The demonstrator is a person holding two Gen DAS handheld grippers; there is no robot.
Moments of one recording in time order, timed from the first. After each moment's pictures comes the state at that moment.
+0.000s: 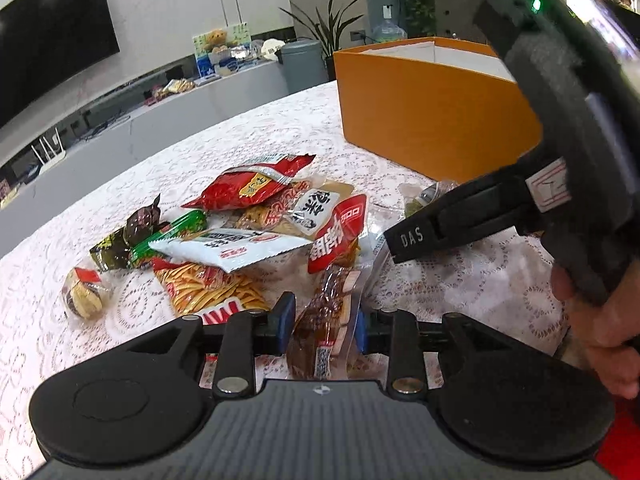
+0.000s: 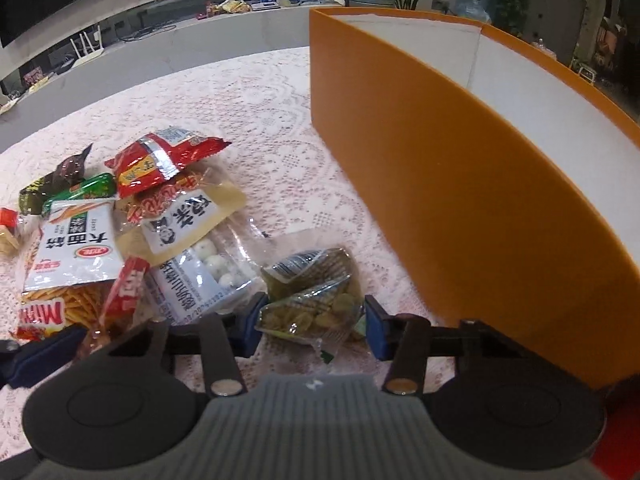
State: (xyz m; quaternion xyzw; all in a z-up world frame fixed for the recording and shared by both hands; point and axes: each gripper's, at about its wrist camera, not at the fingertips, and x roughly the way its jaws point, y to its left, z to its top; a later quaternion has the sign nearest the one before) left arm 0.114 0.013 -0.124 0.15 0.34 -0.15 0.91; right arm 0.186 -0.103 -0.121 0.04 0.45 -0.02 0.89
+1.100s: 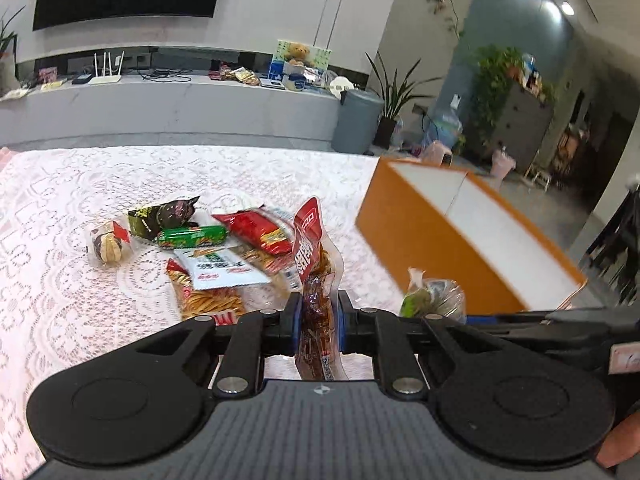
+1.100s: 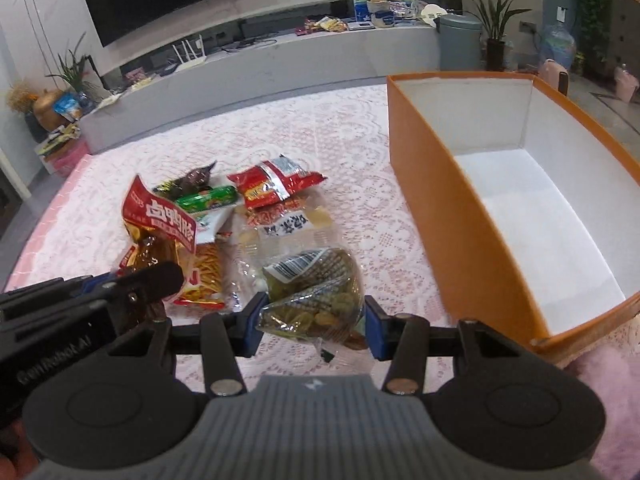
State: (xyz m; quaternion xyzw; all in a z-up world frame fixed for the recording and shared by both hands) left arm 0.081 0.042 -0.037 -0.10 0.33 -0.10 0.94; right arm 0.131 -0.135 -0.043 0.05 0.42 0.14 0.89
